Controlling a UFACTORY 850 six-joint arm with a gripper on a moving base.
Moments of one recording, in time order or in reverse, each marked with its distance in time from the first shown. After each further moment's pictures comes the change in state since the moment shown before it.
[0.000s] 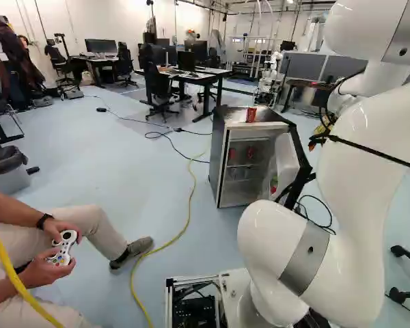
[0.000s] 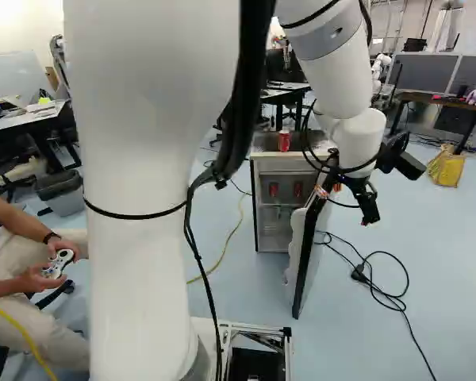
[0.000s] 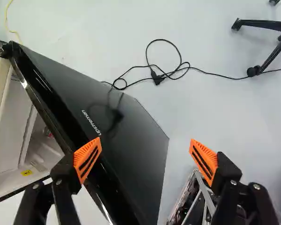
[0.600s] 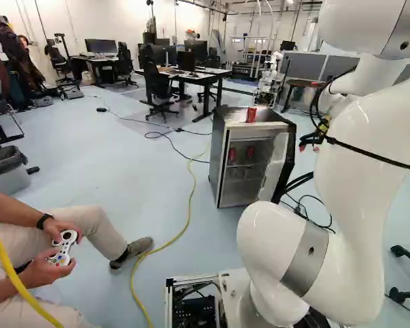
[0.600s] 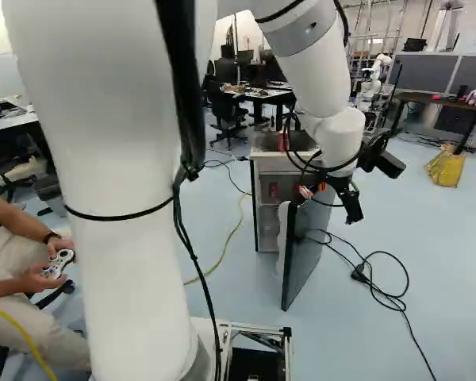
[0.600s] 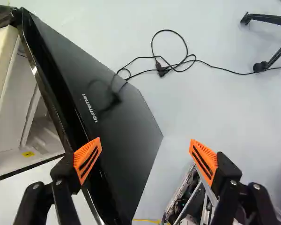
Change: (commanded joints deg) arm 3.2 4.3 5.3 0.0 0.0 0.0
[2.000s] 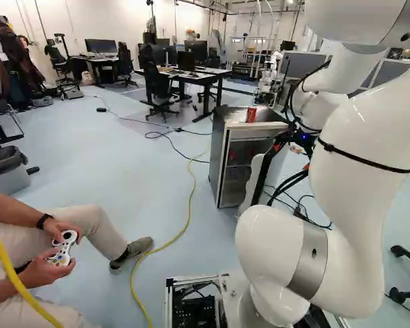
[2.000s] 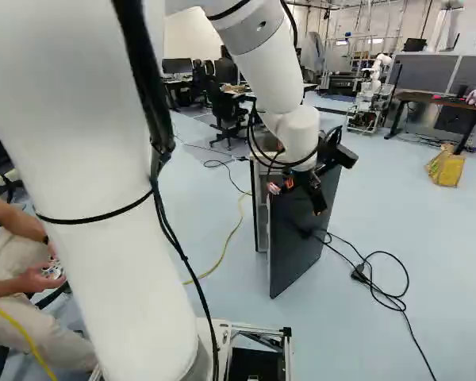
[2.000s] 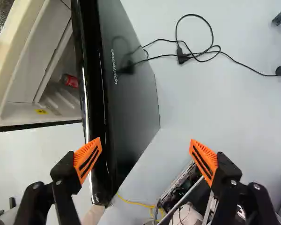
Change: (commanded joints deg) arm 10.3 5.1 6.0 0.0 0.0 0.0
